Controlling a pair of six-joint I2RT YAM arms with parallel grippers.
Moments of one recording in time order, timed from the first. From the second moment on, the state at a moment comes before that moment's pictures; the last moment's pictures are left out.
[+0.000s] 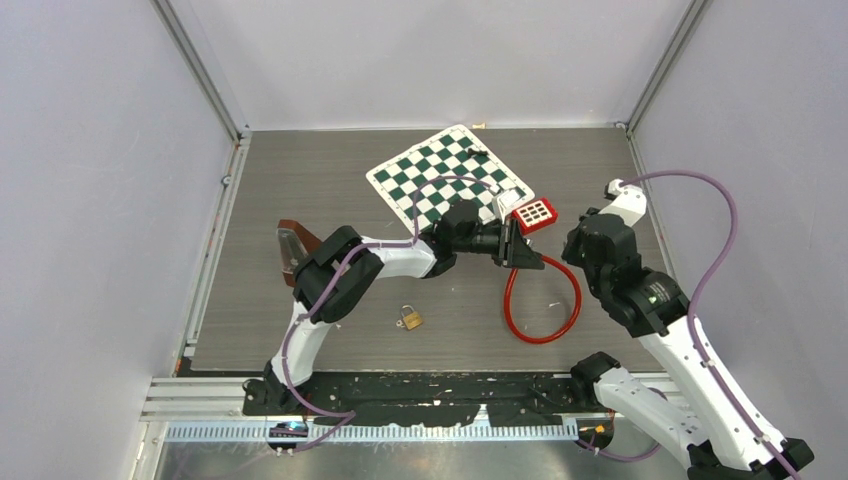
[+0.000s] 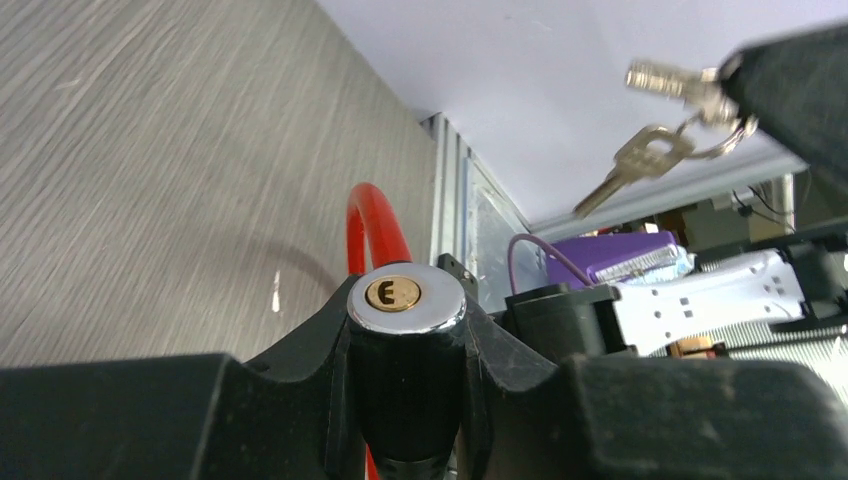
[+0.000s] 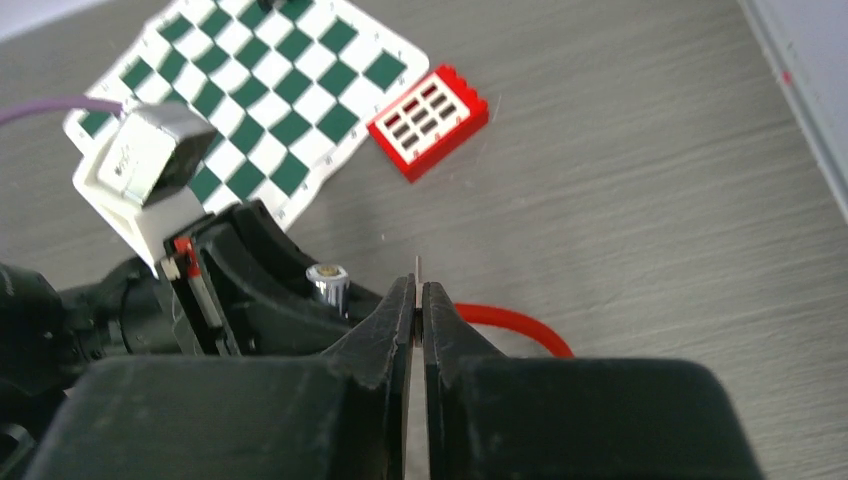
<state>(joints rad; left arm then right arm) -0.90 2.14 1.33 0.71 0.70 -0.89 0.48 0.76 0.96 -0.74 0.54 0.53</state>
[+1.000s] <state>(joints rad) -0.90 1.74 1.13 0.13 0.02 -0.42 0.46 1.07 0.61 -0.66 0.19 0.69</state>
